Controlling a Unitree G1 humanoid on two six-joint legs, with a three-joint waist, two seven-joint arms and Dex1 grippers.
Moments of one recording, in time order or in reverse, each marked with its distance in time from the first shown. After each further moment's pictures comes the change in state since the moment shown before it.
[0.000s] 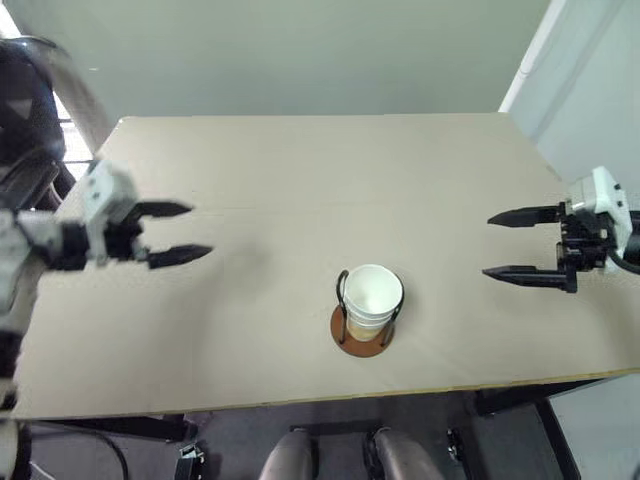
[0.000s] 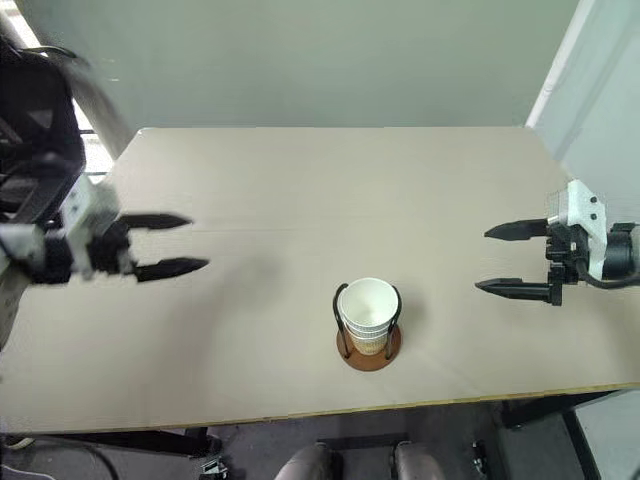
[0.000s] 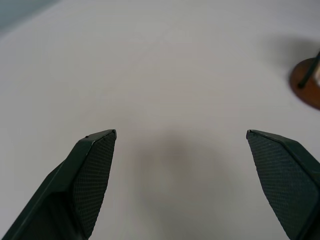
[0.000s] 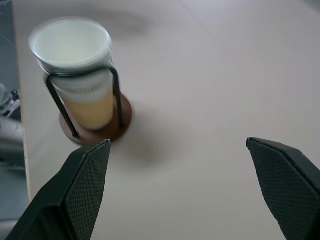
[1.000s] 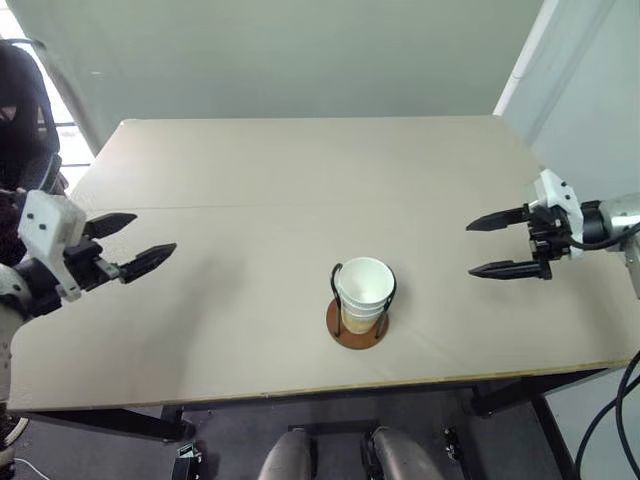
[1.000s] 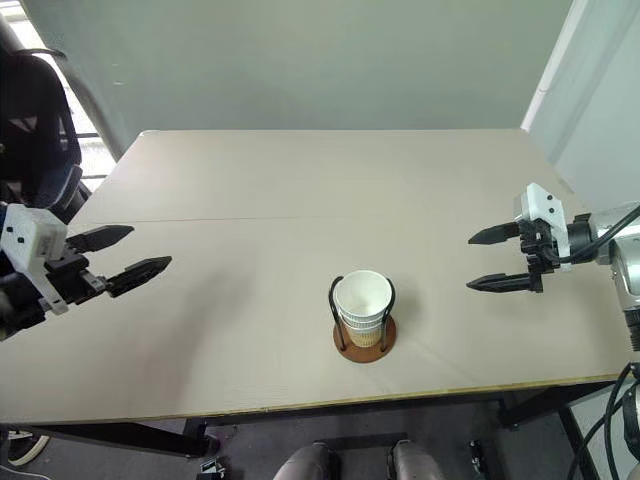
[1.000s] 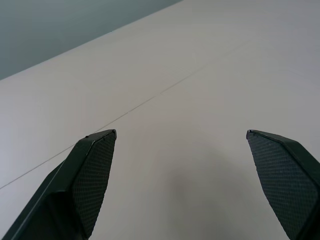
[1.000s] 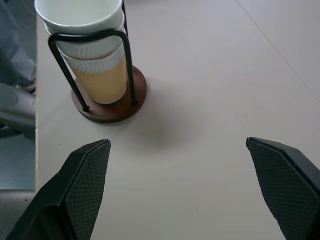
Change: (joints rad) left arm 0.069 -0.119 0.210 -0.145 0.058 0.081 0.140; right arm -0.211 0.081 0.141 0.275 -0.182 -0.127 0.162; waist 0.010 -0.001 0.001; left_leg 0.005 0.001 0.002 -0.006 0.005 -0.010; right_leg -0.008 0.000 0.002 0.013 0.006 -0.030
